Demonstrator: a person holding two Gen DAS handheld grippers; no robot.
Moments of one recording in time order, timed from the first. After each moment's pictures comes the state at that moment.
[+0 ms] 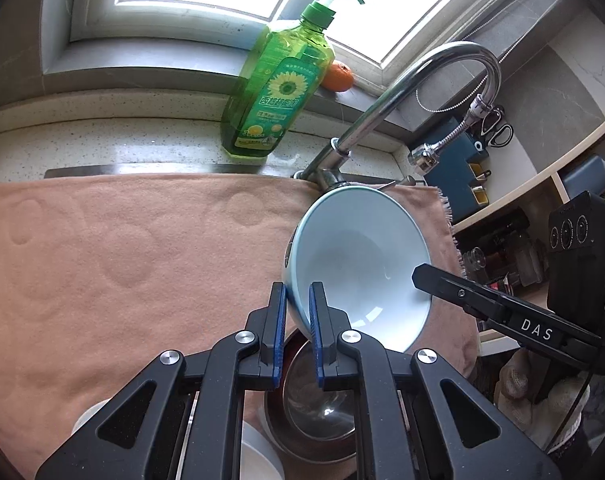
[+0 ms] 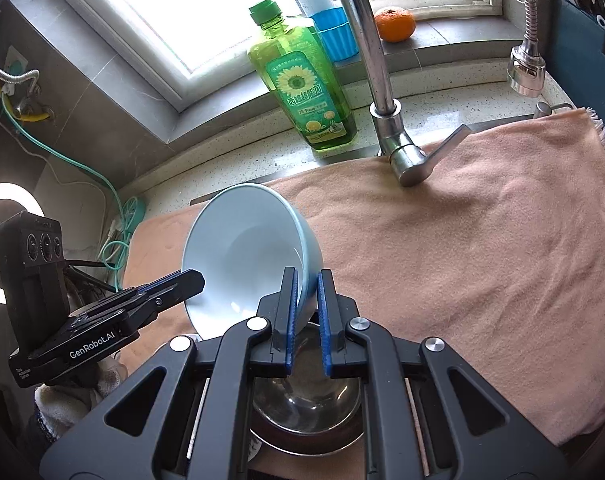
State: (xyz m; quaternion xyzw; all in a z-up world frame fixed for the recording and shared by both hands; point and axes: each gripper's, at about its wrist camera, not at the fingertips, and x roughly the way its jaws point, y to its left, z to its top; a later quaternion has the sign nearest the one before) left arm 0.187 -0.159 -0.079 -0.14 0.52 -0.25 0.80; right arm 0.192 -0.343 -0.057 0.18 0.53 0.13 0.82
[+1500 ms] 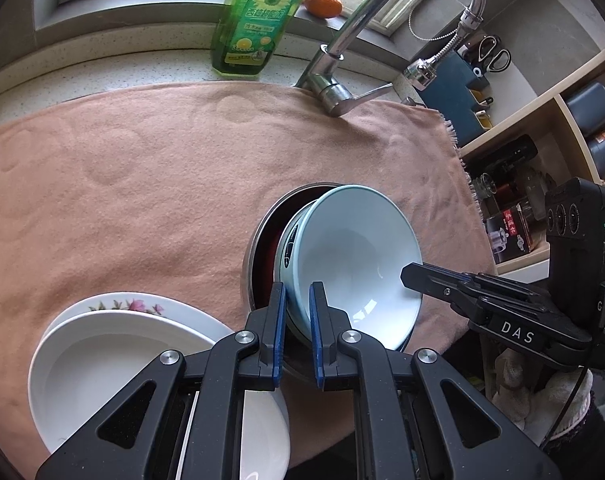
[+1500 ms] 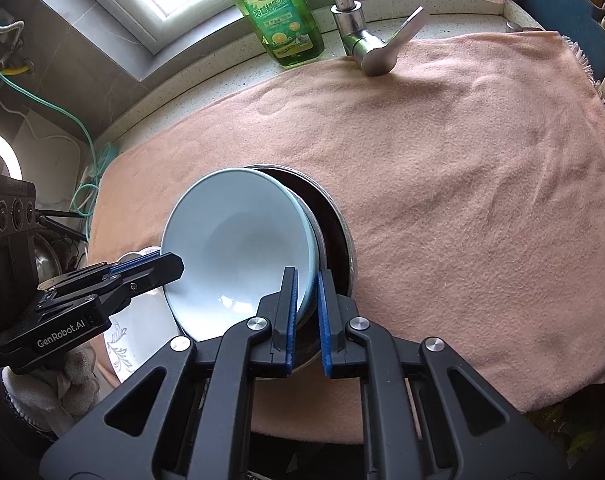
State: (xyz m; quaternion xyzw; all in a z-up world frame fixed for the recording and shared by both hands) left arm 0.124 -0.174 -0.117 -0.09 0.58 -0.27 0.77; right arm 0.117 -0.341 -0.118 0.16 0.59 0.10 0.78
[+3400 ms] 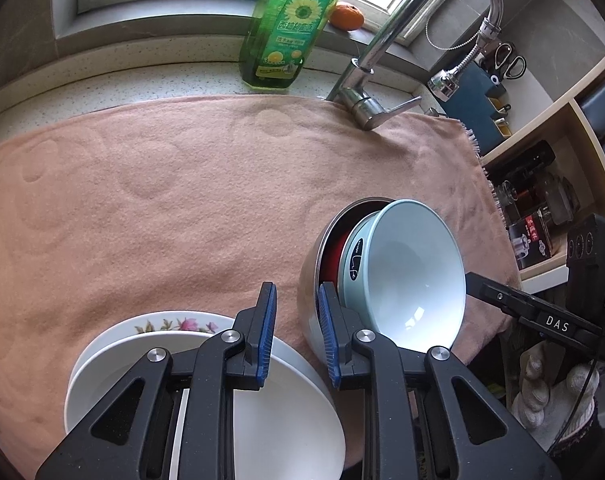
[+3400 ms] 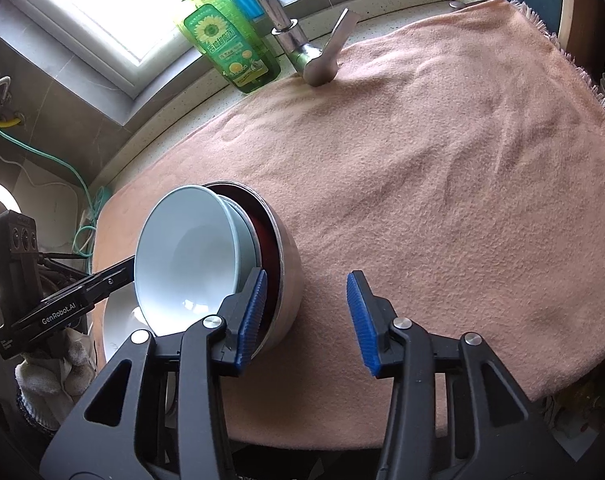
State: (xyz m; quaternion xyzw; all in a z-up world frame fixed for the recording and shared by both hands) left arm 0.133 -0.150 -0.126 -0.07 0.56 -0.24 0.79; right arm 0.090 -0.384 -0.127 0.23 0.55 0.06 0.80
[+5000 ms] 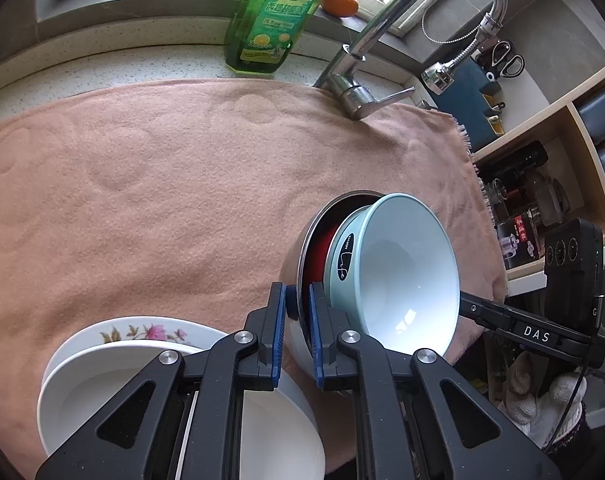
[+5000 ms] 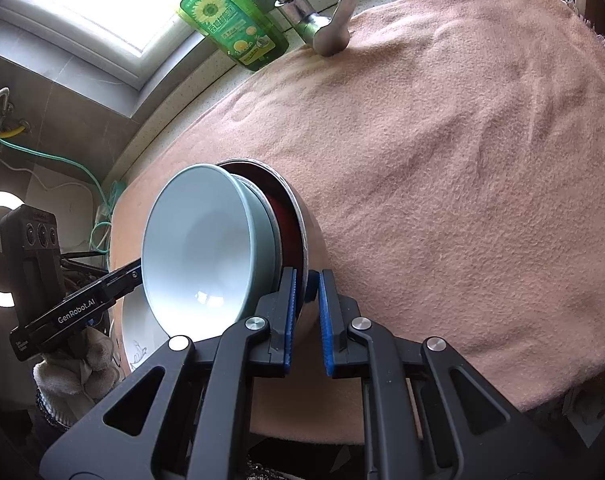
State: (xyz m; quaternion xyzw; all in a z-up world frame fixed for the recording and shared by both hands) left arm 0.140 -0.162 -0.136 -0.09 0.58 -0.26 0.77; right arm 0.101 -0.378 -0.149 0.27 0.58 0.09 0.77
